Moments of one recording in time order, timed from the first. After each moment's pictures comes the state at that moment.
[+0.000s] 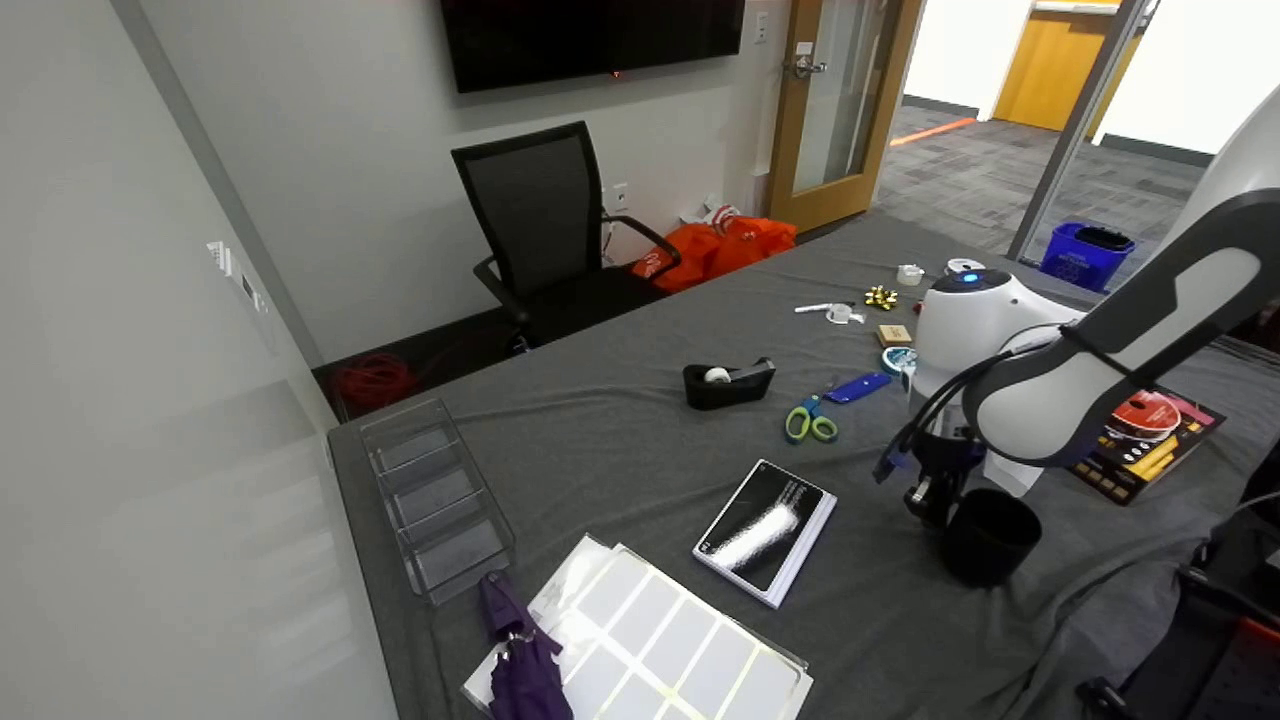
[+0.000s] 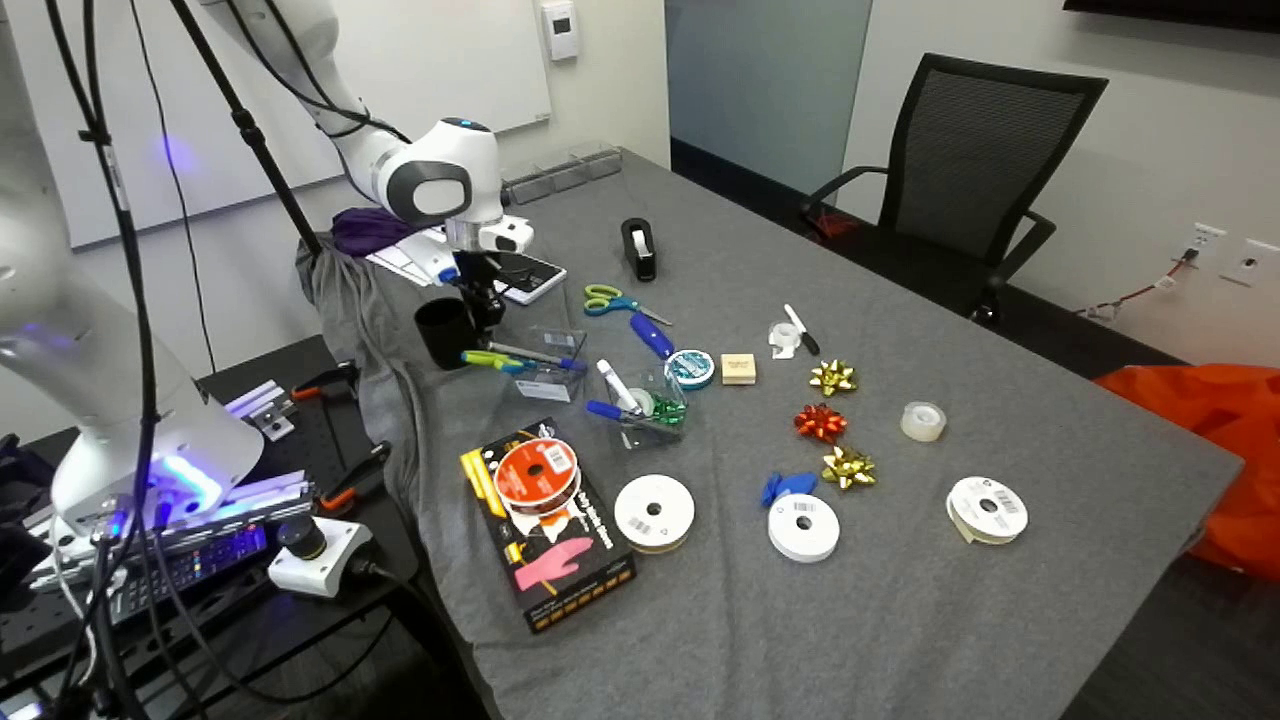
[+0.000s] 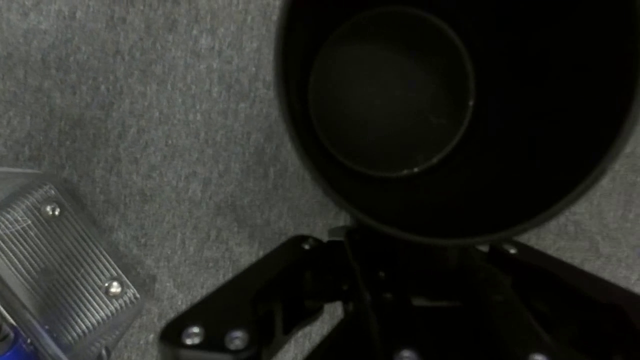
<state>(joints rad) 0.10 0.39 0.05 -2.44 -0.03 2.63 0.07</state>
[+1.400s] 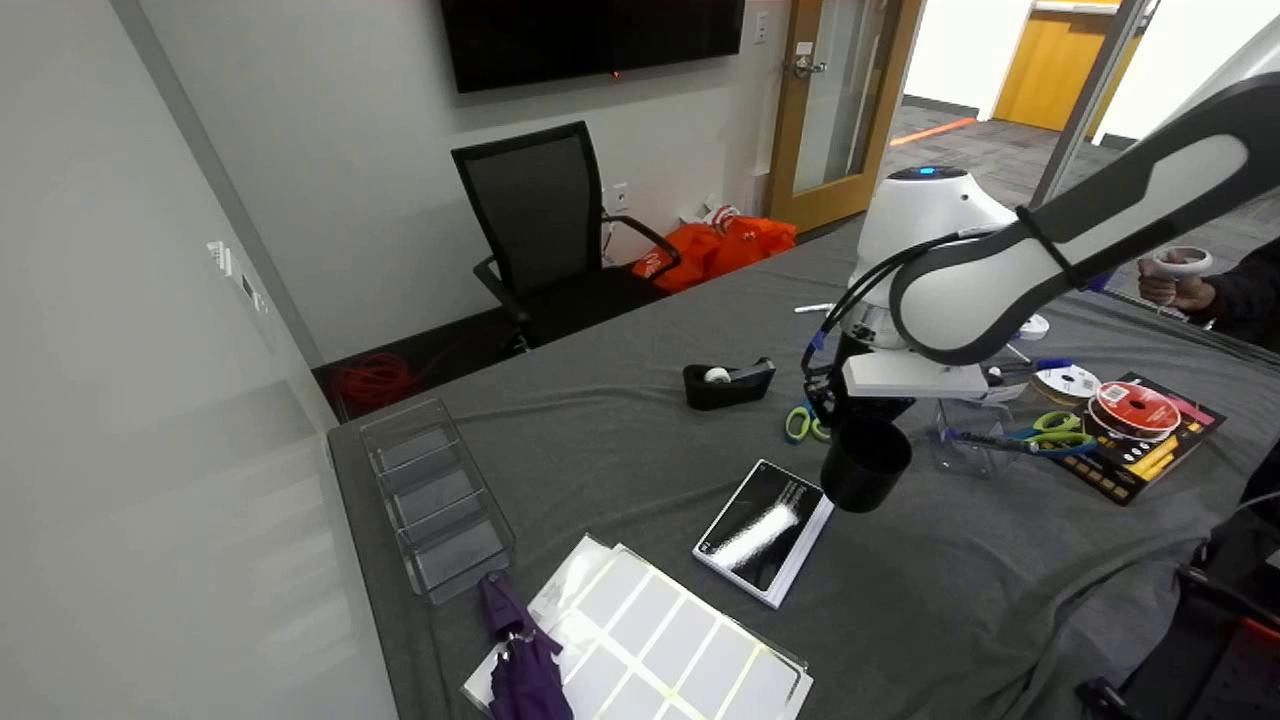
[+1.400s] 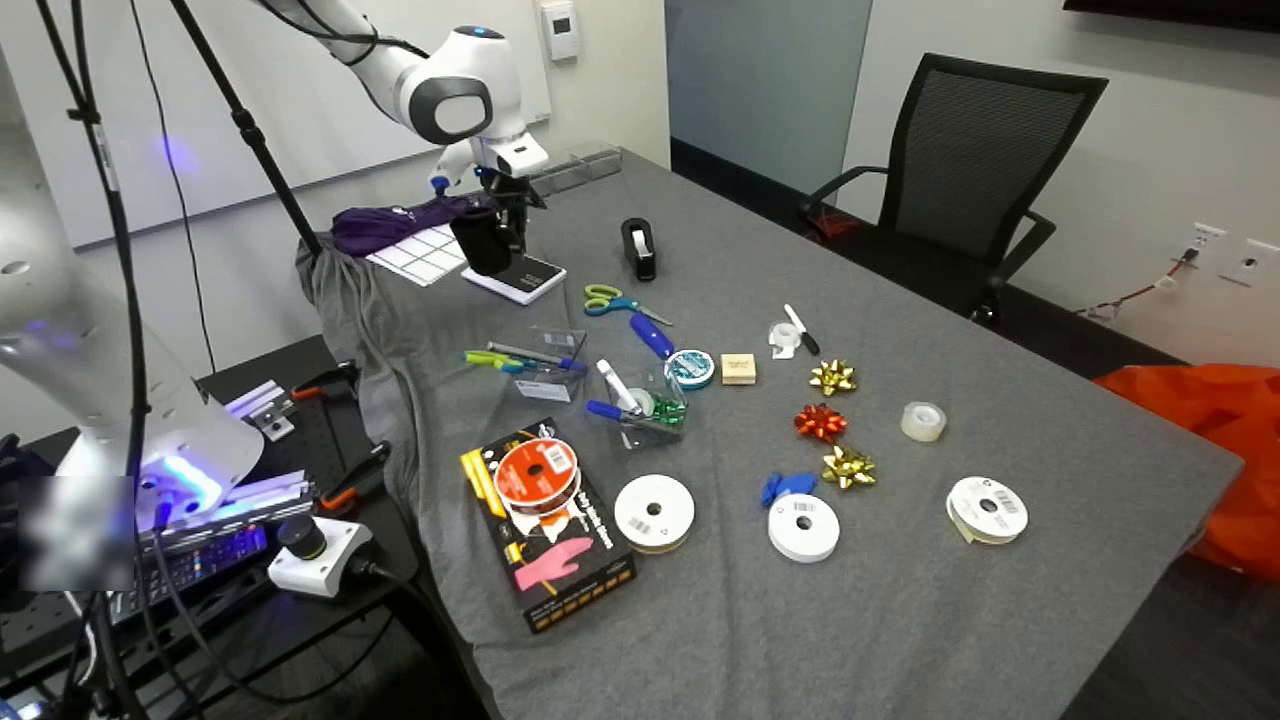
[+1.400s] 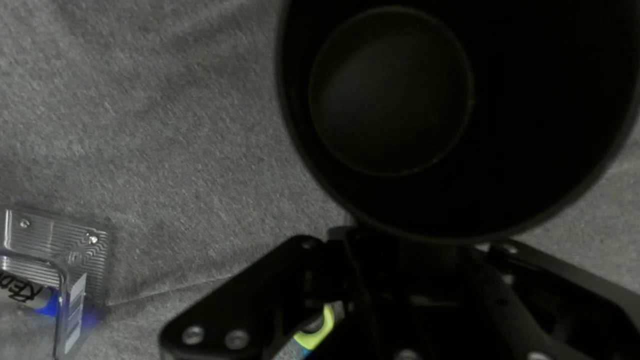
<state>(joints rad) 0.17 0.34 0.04 -2.18 0.10 2.51 0.73</state>
